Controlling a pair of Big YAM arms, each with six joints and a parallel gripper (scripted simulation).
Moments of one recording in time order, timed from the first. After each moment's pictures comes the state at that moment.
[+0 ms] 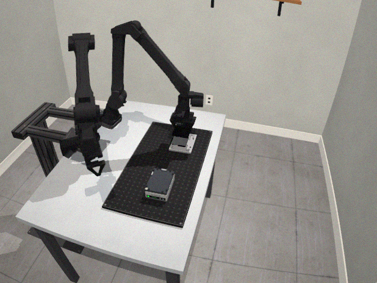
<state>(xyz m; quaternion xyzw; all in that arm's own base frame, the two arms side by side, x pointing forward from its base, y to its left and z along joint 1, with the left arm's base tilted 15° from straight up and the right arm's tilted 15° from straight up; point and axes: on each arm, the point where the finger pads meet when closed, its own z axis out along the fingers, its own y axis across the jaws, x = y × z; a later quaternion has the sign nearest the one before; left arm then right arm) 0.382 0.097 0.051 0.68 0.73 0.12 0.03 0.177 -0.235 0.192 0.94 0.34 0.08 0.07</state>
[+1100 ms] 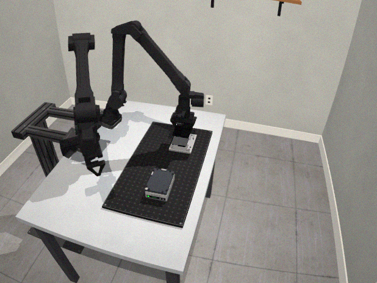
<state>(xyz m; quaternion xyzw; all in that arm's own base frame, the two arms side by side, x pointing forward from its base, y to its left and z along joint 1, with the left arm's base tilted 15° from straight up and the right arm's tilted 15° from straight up) 0.385 0.098 0.052 0.68 0.72 0.12 0.03 0.177 -0.235 0.192 0.94 0.34 0.08 0.07</state>
